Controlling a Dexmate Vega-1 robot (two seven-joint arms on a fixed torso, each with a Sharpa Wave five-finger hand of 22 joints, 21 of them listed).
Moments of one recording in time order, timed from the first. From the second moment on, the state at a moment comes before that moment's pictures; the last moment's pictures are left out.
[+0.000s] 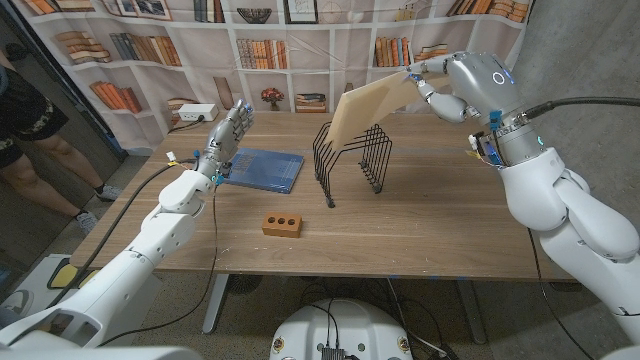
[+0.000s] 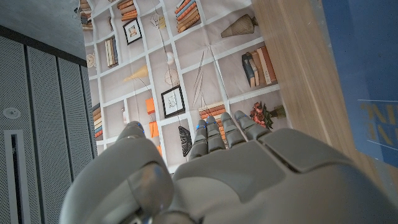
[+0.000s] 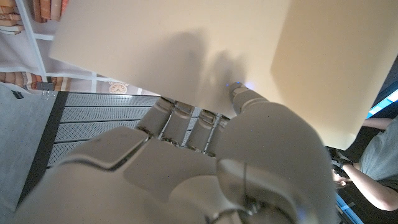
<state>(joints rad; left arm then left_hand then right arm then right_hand) 0.92 0.63 0.26 -1.44 -0.71 -0.35 -0.11 0.47 0.12 0.11 0.06 0.19 0.14 0.06 0.20 0.18 0.16 0.01 0.20 0.18 0.10 0.02 0.19 0.18 0.04 -0.01 0.21 0.18 -1.34 -0.66 0.08 -2.37 -0.85 0.15 -0.29 1.04 0.18 0.47 0.00 0.17 0.90 -0.15 0.23 0.28 0.92 -0.15 0.30 0.25 0.84 -0.11 0.23 0.21 0.63 -0.06 0.70 0.20</state>
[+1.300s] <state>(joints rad) 0.88 0.63 0.28 -1.41 -0.71 -0.33 -0.13 0.47 0.12 0.11 0.06 0.19 0.14 0.06 0.20 0.18 0.16 0.01 0.20 0.18 0.10 0.02 0.19 0.18 0.04 -0.01 0.21 0.18 -1.46 -0.69 0.05 -2.39 -0.93 -0.02 -0.45 1.03 0.18 0.48 -0.01 0.17 0.91 -0.14 0.23 0.28 0.93 -0.14 0.30 0.25 0.84 -0.10 0.23 0.22 0.63 -0.06 0.71 0.19</state>
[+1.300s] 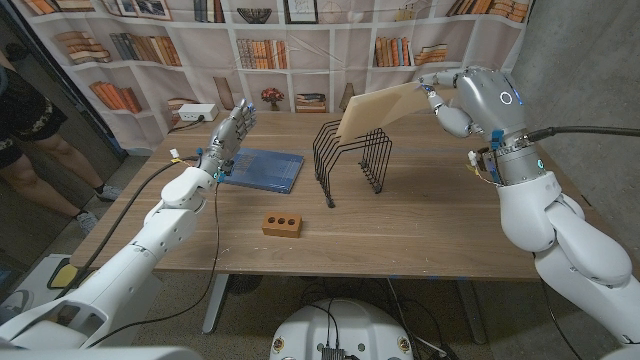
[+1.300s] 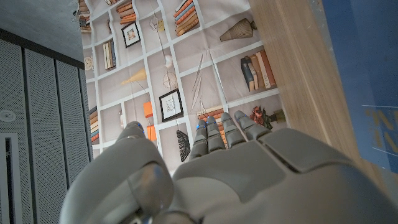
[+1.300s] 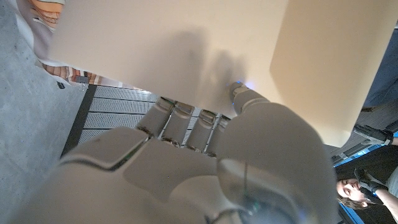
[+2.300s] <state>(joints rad) 0.89 0.63 0.27 -1.42 -0.72 -0.33 -0.13 0.47 0.12 0.11 0.06 0.19 0.14 0.06 0.20 0.18 0.16 0.01 0.20 0.18 0.10 0.02 0.19 0.18 0.04 -0.01 0.21 0.18 -1.47 -0.68 0.03 -2.39 -0.89 0.00 -0.46 1.02 0.18 0.48 -0.01 0.17 0.91 -0.14 0.23 0.28 0.93 -0.14 0.30 0.25 0.85 -0.11 0.23 0.22 0.63 -0.06 0.71 0.19</state>
